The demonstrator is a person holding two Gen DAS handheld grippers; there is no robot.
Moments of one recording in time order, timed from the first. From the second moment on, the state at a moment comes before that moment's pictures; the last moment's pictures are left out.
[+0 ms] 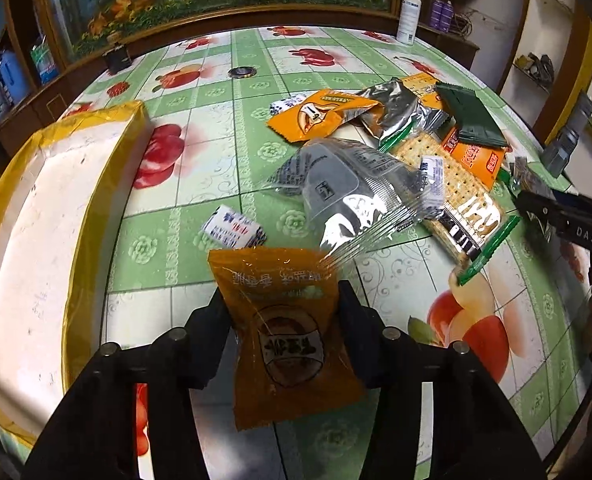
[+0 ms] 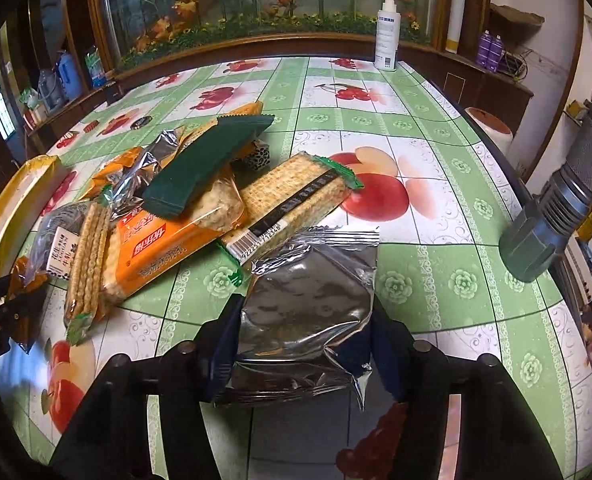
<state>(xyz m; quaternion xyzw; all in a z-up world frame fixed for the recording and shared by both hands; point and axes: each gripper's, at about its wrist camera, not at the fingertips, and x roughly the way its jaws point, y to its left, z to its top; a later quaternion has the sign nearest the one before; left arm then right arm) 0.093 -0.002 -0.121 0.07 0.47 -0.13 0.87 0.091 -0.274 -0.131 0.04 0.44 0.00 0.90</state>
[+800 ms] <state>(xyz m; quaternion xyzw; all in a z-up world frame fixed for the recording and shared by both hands) 0.037 0.052 -0.041 0.00 0.39 -0.07 0.92 0.024 -0.199 -0.040 0.04 0.35 0.13 0.93</state>
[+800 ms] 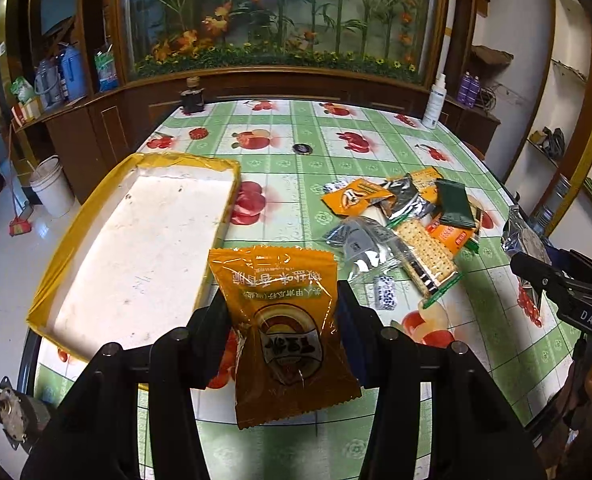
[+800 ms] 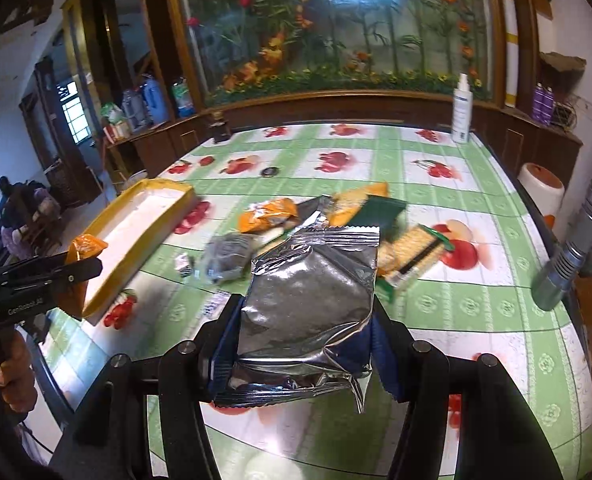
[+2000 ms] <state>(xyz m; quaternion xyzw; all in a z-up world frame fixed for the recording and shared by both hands) 0.098 0.211 -0.107 -0.12 0.44 0.11 0.88 0.167 0.103 -0.072 -0.02 0.39 0.40 0.83</state>
